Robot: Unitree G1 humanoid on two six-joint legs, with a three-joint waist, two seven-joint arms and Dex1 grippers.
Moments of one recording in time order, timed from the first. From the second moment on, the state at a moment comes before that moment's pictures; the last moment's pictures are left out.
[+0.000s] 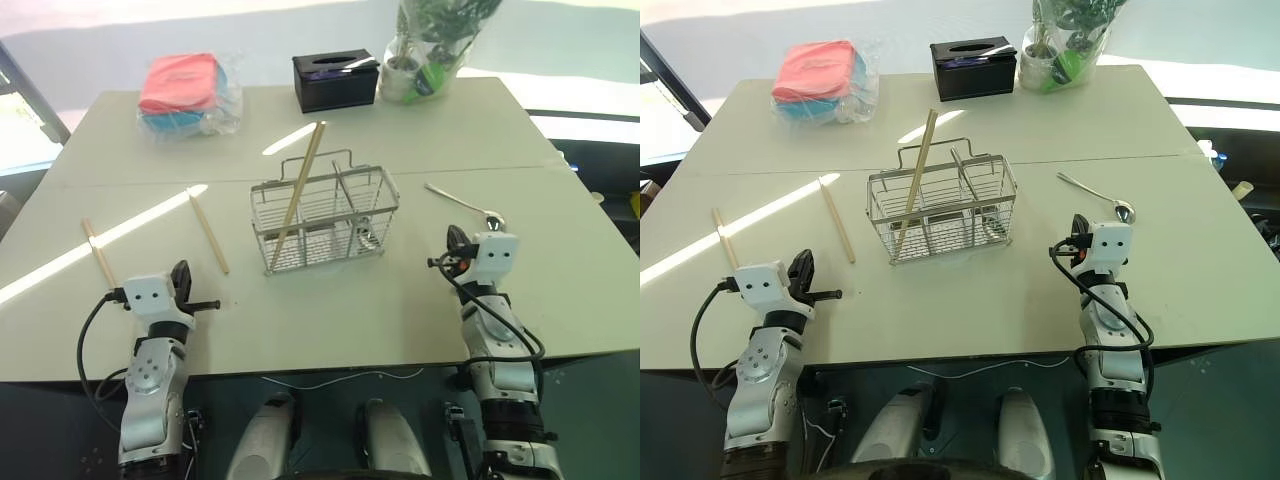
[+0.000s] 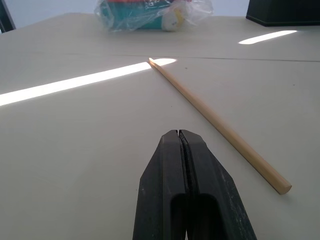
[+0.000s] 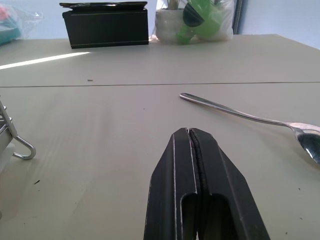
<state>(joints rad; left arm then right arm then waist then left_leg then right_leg) 0.10 0.12 0.23 -0.18 -0.18 0.04 -0.07 -0.16 -0.19 -0.18 0.04 0.15 -0.01 0.12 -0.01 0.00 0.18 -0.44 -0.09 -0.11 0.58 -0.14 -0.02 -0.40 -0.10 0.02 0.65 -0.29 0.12</state>
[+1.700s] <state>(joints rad) 0.11 0.13 0.22 -0.18 -0.19 0.04 -0.08 -0.14 -0.20 -0.18 0.04 0.16 0.00 0.12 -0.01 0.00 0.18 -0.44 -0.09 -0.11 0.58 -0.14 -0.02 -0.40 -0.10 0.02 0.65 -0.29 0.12</state>
